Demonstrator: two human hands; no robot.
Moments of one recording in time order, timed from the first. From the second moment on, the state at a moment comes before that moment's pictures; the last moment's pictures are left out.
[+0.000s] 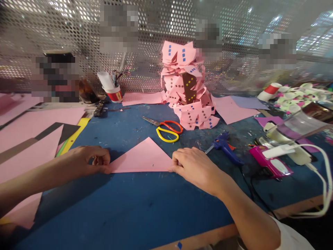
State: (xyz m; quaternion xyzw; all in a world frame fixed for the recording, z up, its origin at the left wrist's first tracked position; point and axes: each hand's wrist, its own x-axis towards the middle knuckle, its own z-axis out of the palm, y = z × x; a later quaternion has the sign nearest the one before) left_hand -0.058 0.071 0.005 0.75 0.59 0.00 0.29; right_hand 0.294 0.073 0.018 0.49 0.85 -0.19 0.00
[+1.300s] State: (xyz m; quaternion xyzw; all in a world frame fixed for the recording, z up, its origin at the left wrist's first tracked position) left_hand -0.060 0.073 -0.006 0.75 0.61 0.01 0.27; right_hand 0.307 0.073 0.025 0.47 0.86 -0.20 0.00
